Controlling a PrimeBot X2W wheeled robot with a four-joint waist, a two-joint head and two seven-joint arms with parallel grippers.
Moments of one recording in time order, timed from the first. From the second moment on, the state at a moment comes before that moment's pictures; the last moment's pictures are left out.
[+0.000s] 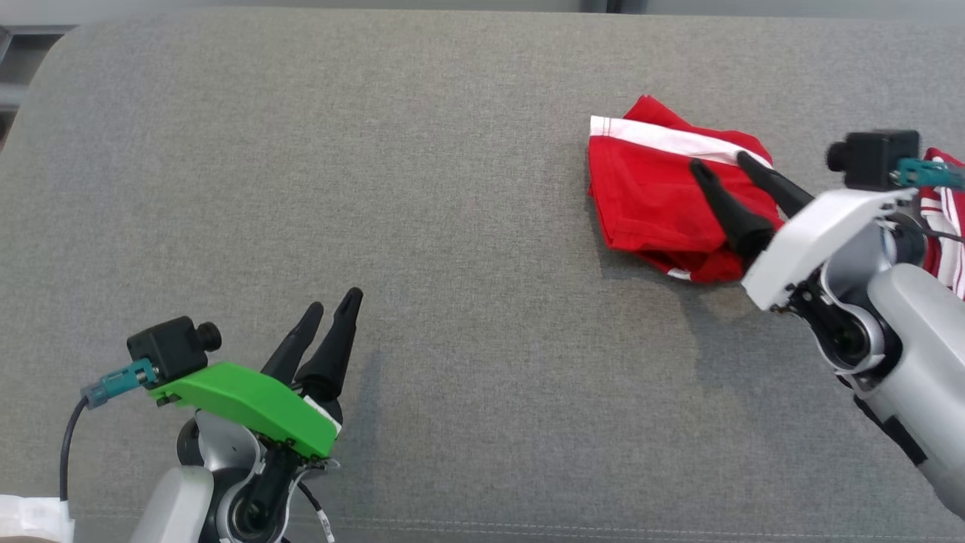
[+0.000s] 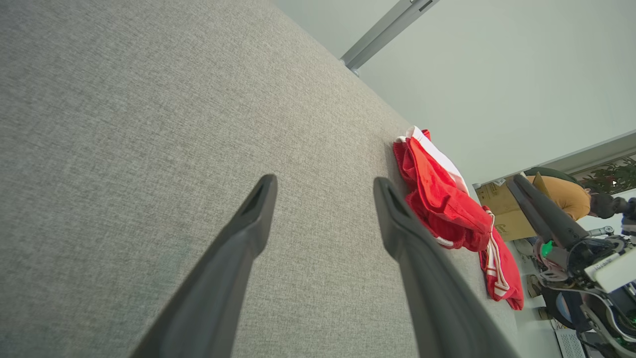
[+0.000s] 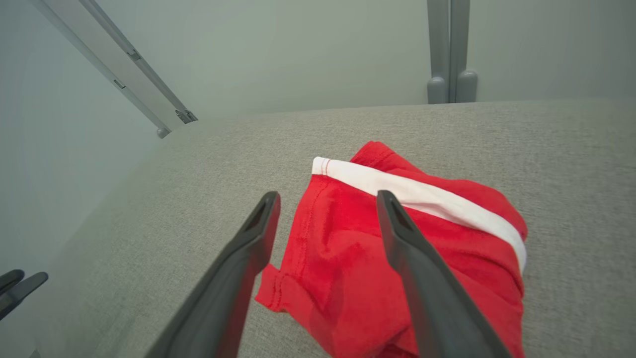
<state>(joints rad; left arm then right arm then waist) -0.12 0.12 -0.29 -0.08 -1.00 0.11 0.17 -0.54 -0.46 0.66 0.21 0.92 -0.06 0.05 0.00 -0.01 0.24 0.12</state>
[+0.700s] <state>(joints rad) -0.07 0.12 -0.38 -0.11 -0.91 0.11 0.13 -0.32 -0.52 0.42 0.36 1.11 -0.10 -0.08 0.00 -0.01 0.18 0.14</state>
